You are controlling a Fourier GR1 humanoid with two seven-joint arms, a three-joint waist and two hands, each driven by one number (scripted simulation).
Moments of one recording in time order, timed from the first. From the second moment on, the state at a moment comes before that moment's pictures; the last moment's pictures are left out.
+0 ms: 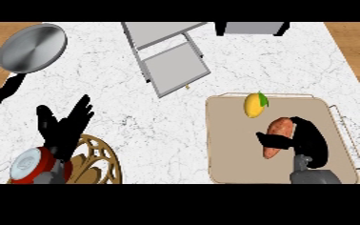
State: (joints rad) left arm -0.04 0.27 -0.04 -1.34 0.24 0.07 0.22; right arm -0.05 -0.16 0.05 -1.46 0.84 -0.07 0.92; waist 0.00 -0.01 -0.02
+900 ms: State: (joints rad) left arm -0.06 0.25 -0.07 -1.33 0.22 0.04 0.22; right arm -0.35 -0.01 0.58 -1.54 0.75 0.14 0.50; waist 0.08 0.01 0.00
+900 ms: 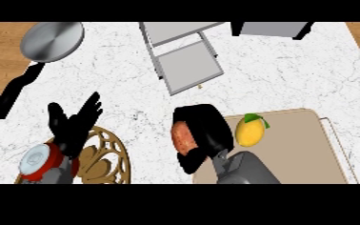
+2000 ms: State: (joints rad) left arm -0.06 0.25 -0.01 -1.30 0.21 0.04 0.22; right arm -1.13 -0.01 0.18 -1.66 0.47 0.30 0.86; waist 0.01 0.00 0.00
